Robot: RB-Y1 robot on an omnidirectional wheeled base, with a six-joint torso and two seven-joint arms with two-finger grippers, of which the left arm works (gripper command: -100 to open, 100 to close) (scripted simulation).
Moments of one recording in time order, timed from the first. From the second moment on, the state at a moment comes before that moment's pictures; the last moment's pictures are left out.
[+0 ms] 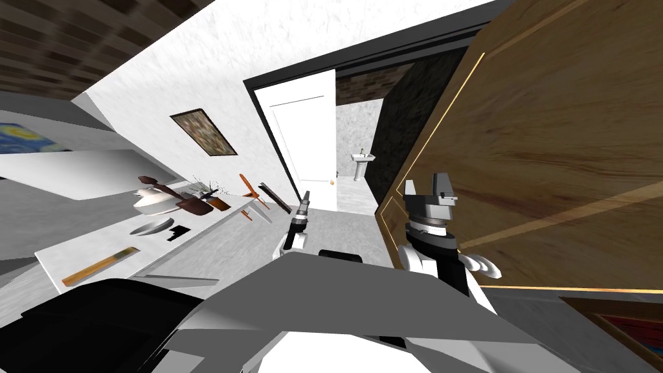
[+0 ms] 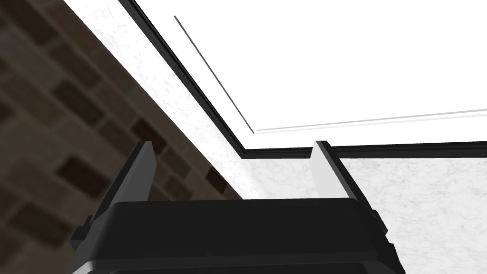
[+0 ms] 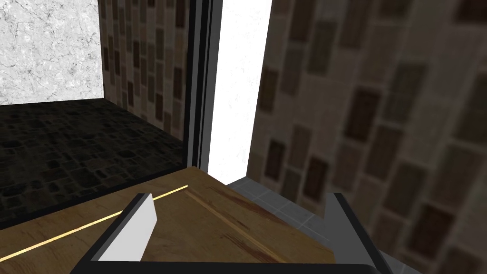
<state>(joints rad) 0.32 0.12 -0.06 -1.83 0.02 -0.58 -0.42</state>
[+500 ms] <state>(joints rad) 0.29 0.15 -0.06 -1.71 0.00 -0.62 -0.49</state>
